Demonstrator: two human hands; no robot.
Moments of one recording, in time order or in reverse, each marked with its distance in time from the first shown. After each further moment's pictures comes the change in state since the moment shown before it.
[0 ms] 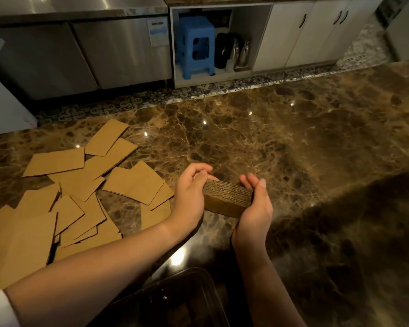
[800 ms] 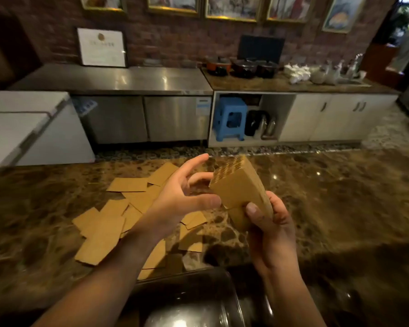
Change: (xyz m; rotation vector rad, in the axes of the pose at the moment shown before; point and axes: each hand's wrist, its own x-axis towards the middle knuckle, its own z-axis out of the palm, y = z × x) left_hand -0.086 0.181 -0.072 0.032 -0.277 0.109; right_hand -0.089 -0.116 0.008 0.259 -0.719 0.010
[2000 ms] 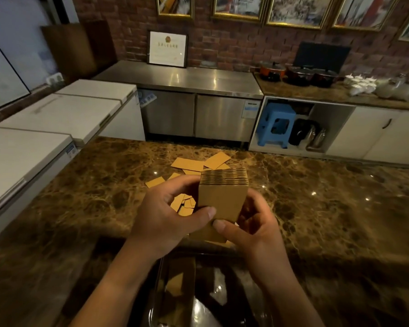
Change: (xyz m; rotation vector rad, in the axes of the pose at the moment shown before) left_hand -0.174 0.036 -0.032 0.496 0.434 0.353; right_hand -0.101 0.028 0.091 -0.446 -0.449 0.049
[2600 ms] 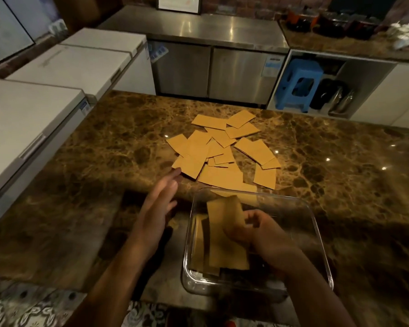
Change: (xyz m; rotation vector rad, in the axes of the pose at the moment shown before) left_hand -0.084 -0.089 -0.039 -0.201 0.135 -0.603; right_hand -0.028 0.082 0.004 -0.279 -0.086 0.769
